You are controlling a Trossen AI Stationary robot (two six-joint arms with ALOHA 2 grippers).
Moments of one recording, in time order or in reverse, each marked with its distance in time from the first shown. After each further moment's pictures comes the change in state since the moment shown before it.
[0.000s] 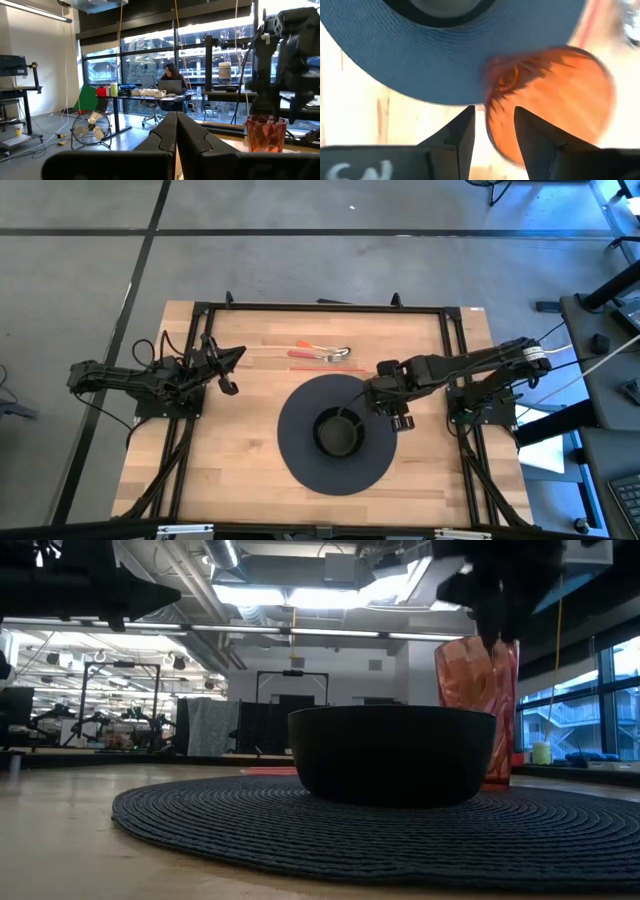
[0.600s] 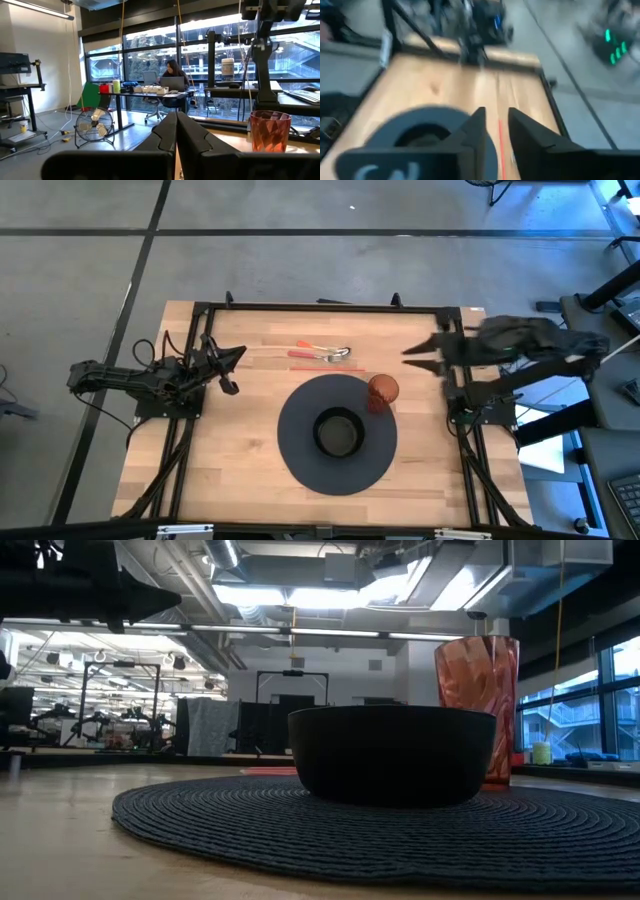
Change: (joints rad) left arm 0.000 0.000 0.000 -0.021 -0.015 -0.001; right arm 0.000 -0.564 0.014 0.458 0.126 -0.107
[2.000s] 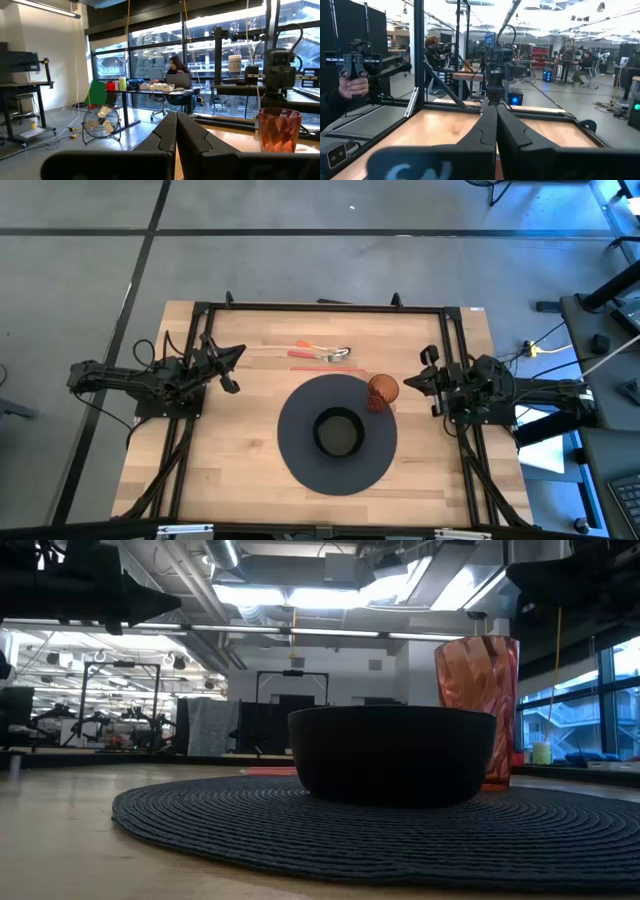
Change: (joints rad) left arm 0.000 0.000 0.000 -0.009 -0.035 0.007; right arm -0.279 -0.699 -1.302 1.133 -0.426 0.093
